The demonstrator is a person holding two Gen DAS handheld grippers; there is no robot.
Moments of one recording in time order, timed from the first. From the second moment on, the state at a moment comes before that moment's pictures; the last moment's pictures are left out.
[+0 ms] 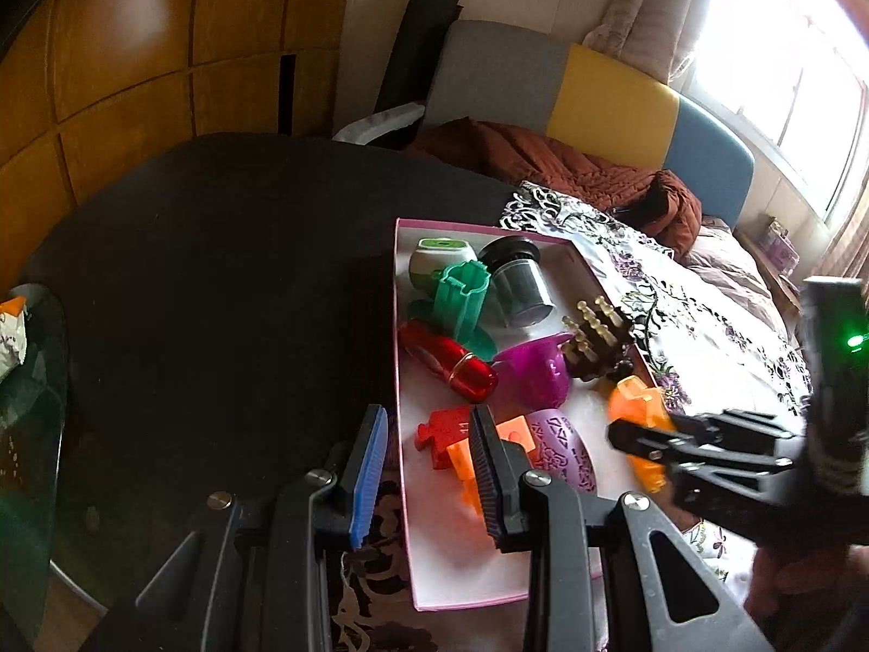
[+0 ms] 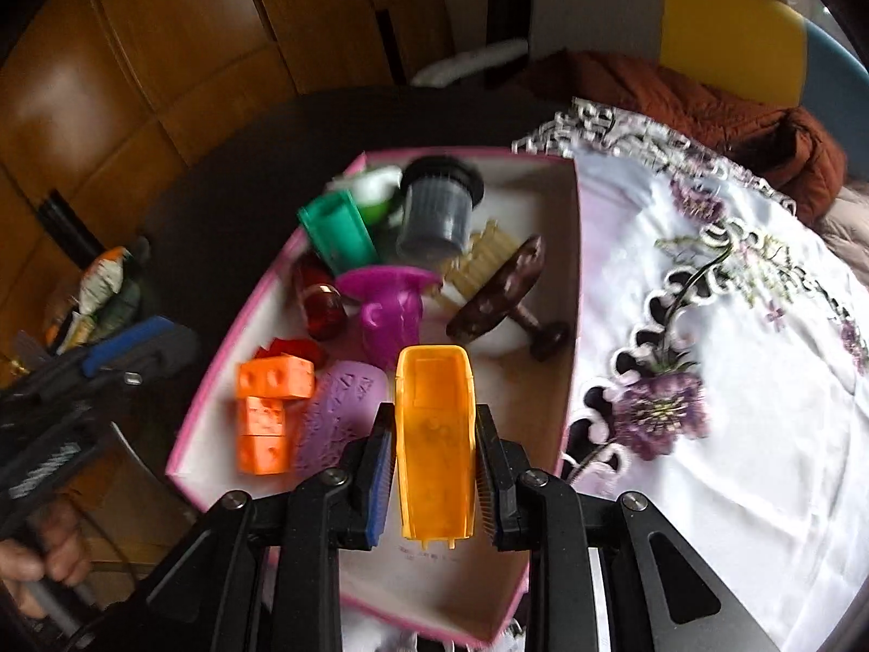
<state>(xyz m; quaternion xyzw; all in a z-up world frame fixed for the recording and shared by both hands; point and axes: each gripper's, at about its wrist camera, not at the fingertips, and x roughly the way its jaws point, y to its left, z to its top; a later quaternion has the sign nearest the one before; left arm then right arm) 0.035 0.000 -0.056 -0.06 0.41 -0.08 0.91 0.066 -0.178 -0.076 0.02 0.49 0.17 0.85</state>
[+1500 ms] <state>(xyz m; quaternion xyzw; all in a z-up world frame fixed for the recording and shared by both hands) -0.008 -0.006 -0.014 -0.02 0.33 0.01 0.94 0.004 -0.193 -0.026 0.03 0.37 0.05 0.93</state>
